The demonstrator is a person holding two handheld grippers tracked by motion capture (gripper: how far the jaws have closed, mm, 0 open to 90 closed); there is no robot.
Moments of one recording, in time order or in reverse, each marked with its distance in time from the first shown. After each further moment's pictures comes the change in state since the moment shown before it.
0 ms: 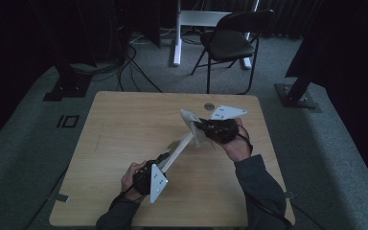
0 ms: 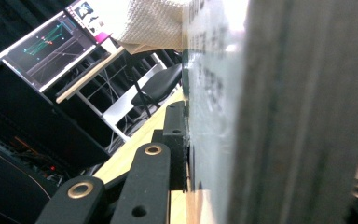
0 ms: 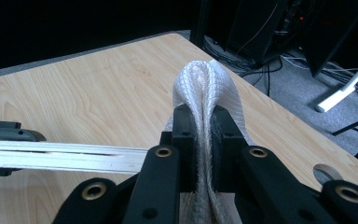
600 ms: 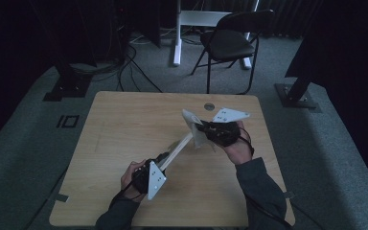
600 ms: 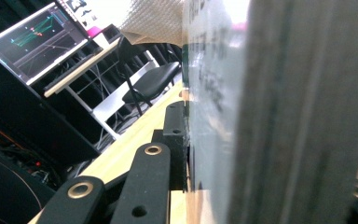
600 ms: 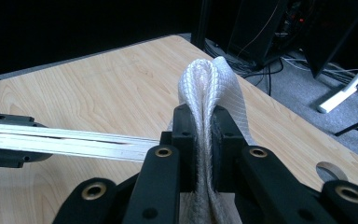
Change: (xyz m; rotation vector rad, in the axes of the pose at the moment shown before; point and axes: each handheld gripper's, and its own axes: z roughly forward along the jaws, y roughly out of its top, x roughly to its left) left arm 0.006 -0.001 0.001 0.007 -0.034 -0.045; right arm 0.003 -0.006 -0.005 -0.017 0.003 0.012
